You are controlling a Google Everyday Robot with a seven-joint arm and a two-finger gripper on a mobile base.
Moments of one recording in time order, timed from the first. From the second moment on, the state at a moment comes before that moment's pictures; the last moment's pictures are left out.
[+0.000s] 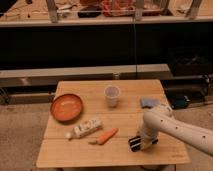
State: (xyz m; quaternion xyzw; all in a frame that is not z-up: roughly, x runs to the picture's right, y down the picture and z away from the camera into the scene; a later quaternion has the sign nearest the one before) arm 0.192 0.293 0.781 -0.36 -0.09 -0.07 0.93
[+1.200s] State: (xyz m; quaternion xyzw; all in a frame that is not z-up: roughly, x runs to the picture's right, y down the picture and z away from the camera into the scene) arm 0.174 0.213 0.758 -0.33 -0.08 -0.08 0.94
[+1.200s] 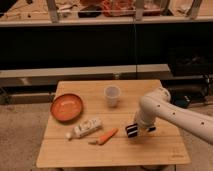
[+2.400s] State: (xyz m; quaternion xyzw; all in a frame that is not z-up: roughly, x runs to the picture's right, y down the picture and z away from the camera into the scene) arm 0.172 0.159 0.734 -0.30 -0.08 -0.10 0.95
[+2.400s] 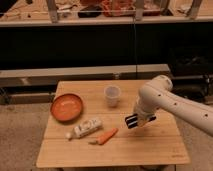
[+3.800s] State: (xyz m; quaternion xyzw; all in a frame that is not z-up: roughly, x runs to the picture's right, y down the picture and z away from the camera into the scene) arm 0.172 0.092 0.734 -0.26 -0.07 -0.11 0.96
